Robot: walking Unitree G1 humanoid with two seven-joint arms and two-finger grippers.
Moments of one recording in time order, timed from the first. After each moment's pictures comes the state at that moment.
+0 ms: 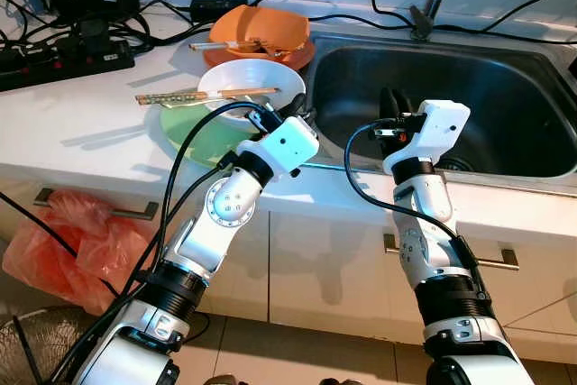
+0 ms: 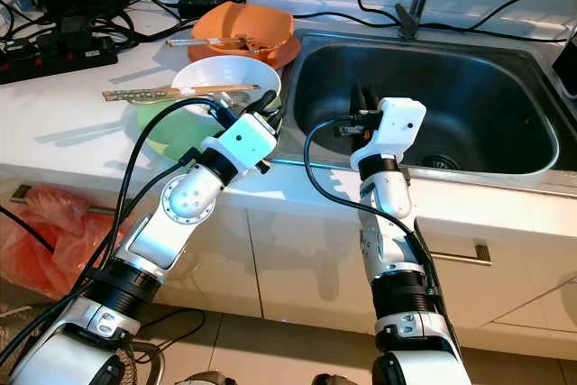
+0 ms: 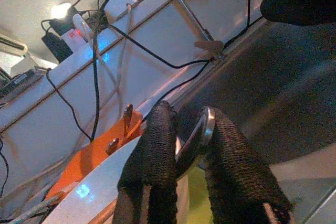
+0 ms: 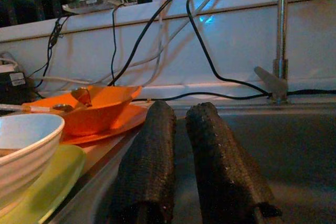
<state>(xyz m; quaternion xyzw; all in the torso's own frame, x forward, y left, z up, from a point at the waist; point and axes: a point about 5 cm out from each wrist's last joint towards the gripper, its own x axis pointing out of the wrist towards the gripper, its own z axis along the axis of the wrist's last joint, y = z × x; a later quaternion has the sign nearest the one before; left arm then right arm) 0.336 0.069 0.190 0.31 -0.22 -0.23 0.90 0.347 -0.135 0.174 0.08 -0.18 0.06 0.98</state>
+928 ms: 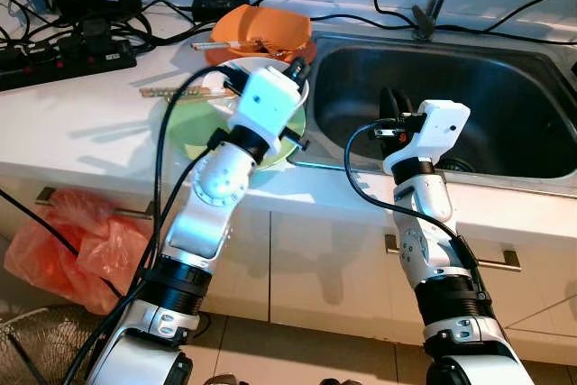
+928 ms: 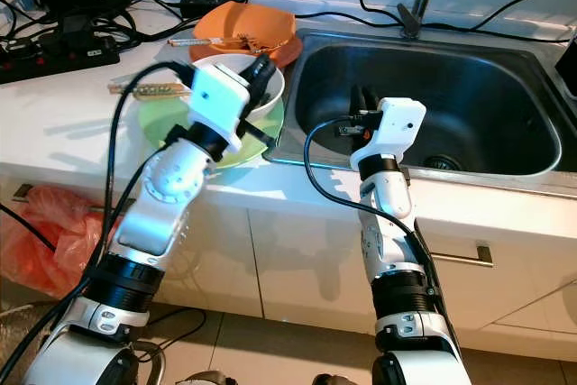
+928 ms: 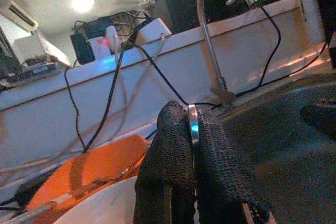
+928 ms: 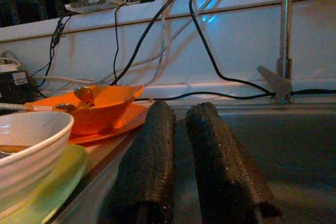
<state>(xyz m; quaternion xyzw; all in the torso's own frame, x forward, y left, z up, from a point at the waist) 0.333 0.071 0.233 0.14 -0.24 -0.24 0.93 0.347 -0.134 0.174 0.08 -0.18 0.07 0.98</state>
